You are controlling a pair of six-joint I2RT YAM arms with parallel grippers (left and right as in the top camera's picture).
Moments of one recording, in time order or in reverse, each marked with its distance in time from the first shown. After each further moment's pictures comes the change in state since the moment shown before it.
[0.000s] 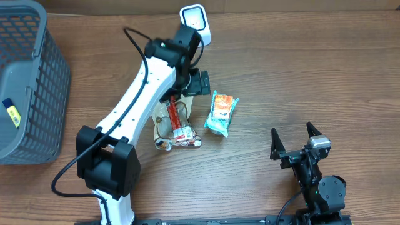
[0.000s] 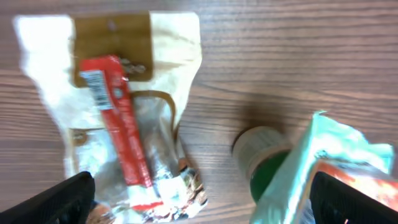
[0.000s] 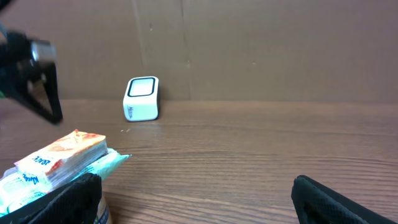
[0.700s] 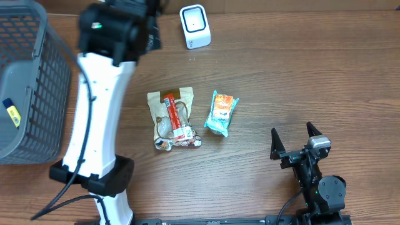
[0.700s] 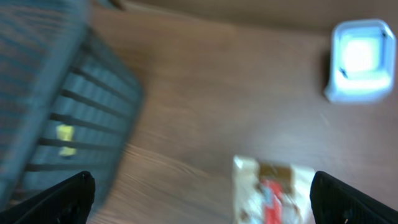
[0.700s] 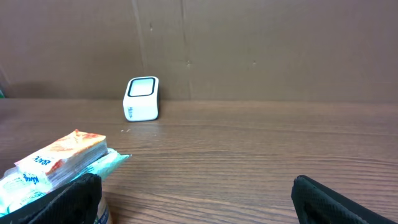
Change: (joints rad) left arm 0.111 0.000 0.777 -0.412 -0.650 0.091; right arm 0.000 0.000 0.000 0.000 0.000 0.000
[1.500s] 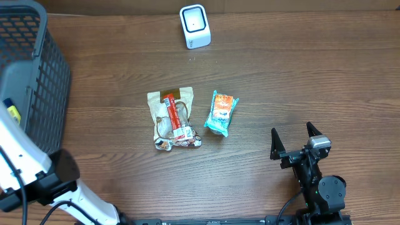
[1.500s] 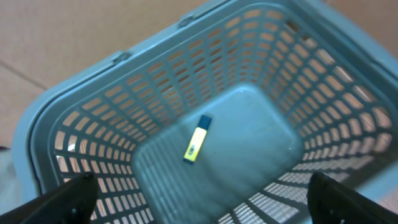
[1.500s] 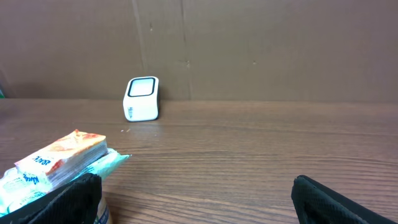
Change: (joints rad) left arm 0.814 0.000 0.080 0.088 0.176 0.105; right arm 0.000 0.000 0.000 0.000 0.000 0.000
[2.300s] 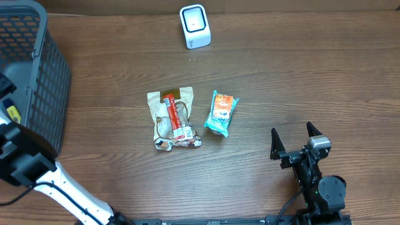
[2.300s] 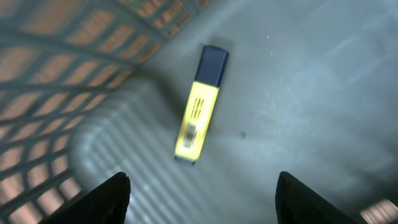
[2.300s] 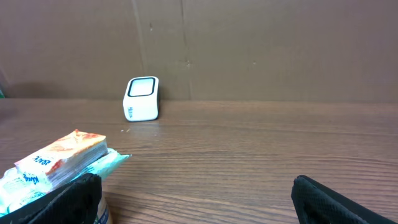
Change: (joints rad) left arm 0.200 0.339 -0.356 0.242 0.221 0.180; right arm 0.000 0.000 0.000 0.000 0.000 0.000
